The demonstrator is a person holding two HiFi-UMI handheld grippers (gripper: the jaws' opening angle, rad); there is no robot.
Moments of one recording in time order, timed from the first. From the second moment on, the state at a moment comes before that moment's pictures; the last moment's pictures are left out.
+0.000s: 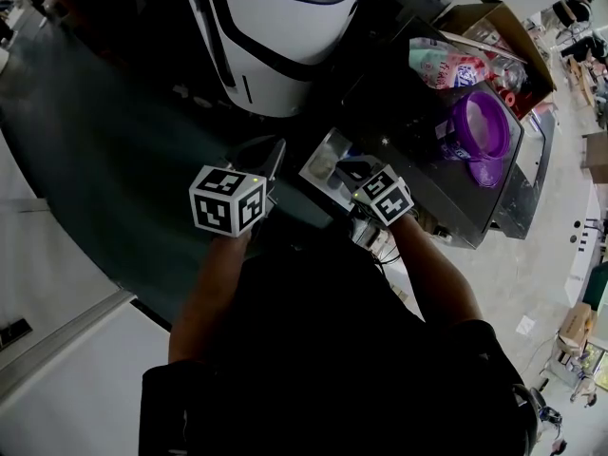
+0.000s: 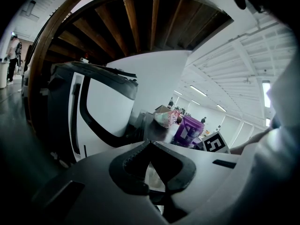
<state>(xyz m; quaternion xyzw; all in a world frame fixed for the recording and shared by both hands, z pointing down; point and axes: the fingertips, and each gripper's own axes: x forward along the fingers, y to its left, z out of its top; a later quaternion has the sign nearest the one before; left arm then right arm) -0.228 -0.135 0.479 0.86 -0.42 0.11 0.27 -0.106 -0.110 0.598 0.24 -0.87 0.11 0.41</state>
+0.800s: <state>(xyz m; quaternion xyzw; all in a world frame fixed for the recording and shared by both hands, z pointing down) -0.227 -0.141 0.487 0.86 -0.41 0.11 0.28 -0.111 -0.106 0.598 0.23 -0.86 0.06 0.44</state>
